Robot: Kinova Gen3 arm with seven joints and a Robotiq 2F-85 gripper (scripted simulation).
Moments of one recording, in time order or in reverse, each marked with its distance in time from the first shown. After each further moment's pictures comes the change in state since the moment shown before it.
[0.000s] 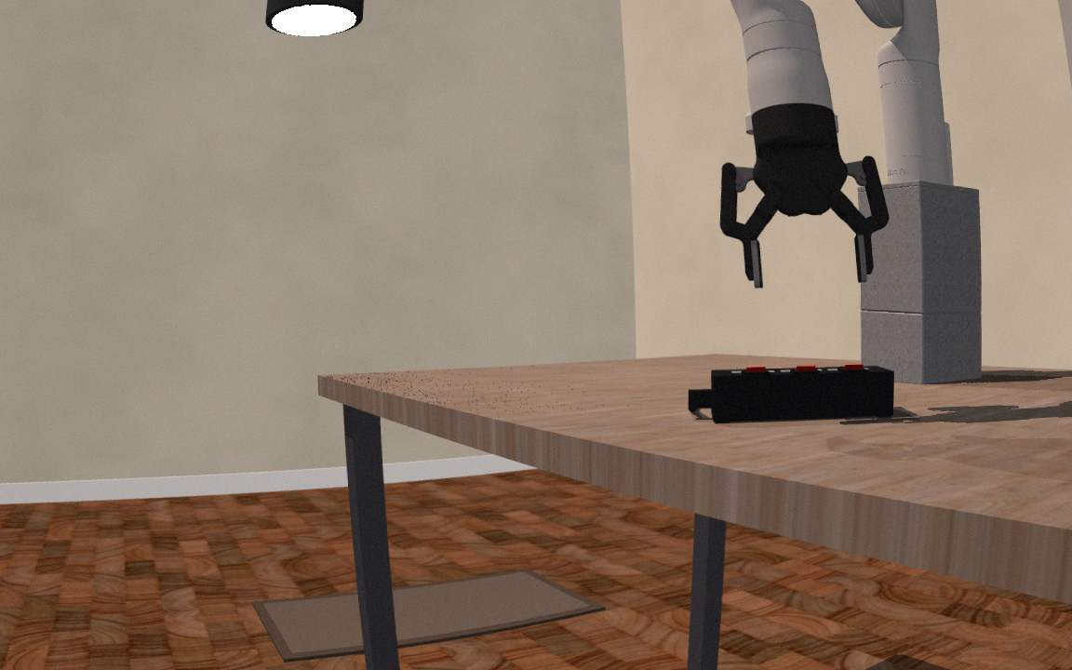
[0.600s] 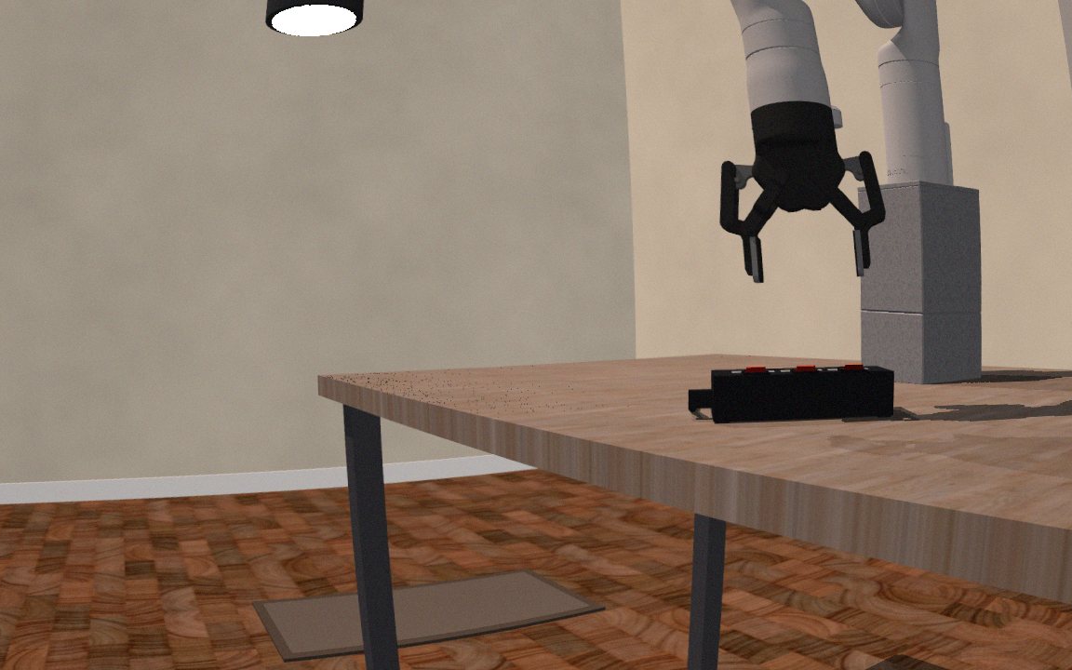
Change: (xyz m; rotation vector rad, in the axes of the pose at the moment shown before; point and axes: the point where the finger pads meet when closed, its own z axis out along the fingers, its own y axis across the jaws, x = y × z) arm 0.012 -0.001 -0.006 0.000 0.018 0.099
